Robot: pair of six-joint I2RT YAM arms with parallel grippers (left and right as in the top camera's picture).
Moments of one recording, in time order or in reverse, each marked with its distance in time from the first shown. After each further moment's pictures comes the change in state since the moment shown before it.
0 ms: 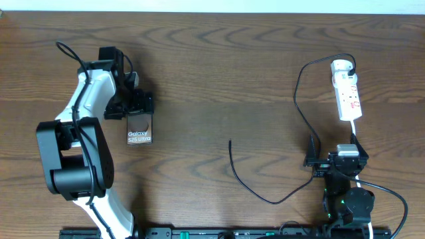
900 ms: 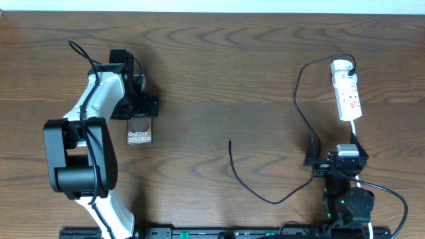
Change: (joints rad) left arm -0.054 0.000 -0.024 0.025 -0.075 0.019; right arm 0.000 0.000 0.000 0.000 0.000 0.000
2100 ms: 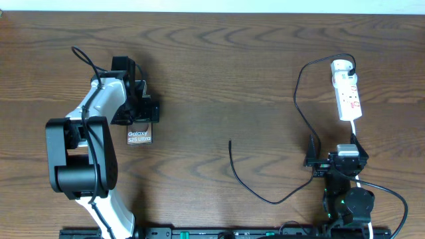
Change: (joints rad) left arm 0.000 0.000 -0.078 0.075 -0.001 0.000; right arm 0.000 0.000 0.000 0.000 0.000 0.000
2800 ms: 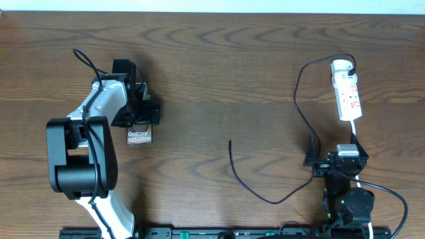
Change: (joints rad) left arm 0.000 0.000 -0.030 0.023 -0.004 0.003; right arm 0.000 0.000 0.000 0.000 0.000 0.000
